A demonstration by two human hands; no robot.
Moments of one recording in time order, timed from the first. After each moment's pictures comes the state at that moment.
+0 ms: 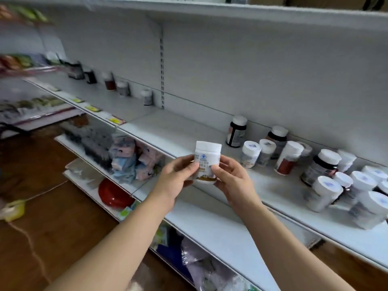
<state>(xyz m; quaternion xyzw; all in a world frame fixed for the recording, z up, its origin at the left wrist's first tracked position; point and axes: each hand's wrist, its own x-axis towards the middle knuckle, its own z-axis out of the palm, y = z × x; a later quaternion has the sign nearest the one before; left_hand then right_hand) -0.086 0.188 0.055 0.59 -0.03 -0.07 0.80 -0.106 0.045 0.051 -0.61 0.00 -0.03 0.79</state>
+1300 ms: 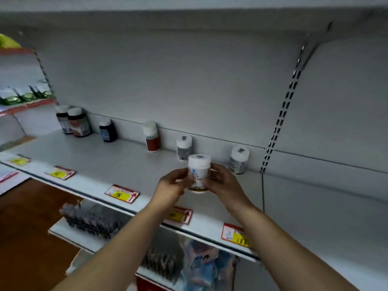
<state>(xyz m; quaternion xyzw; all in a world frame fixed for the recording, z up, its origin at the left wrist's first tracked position) 0.464 0.578 0.036 0.73 -0.12 -0.10 0.67 0.429 0.429 0.028 -0.69 0.05 -0.12 0.71</state>
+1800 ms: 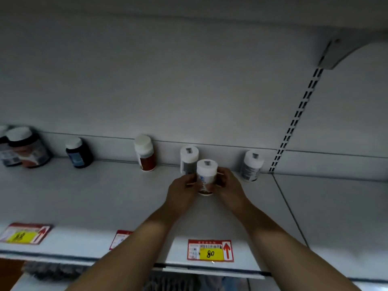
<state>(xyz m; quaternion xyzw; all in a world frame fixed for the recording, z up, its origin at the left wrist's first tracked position) 0.594 0.585 0.012 0.78 -0.27 -0.19 0.54 0.519 0.457 0.005 -0.73 0.23 -0.21 0.61</state>
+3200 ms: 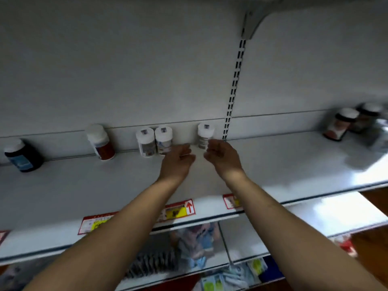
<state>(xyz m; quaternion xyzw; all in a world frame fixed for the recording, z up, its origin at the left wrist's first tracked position) 0.517 0.547 0.051 0.75 -0.32 -0.19 0.54 0.426 0.450 0.041 -0.70 0.31 -0.34 0.54</state>
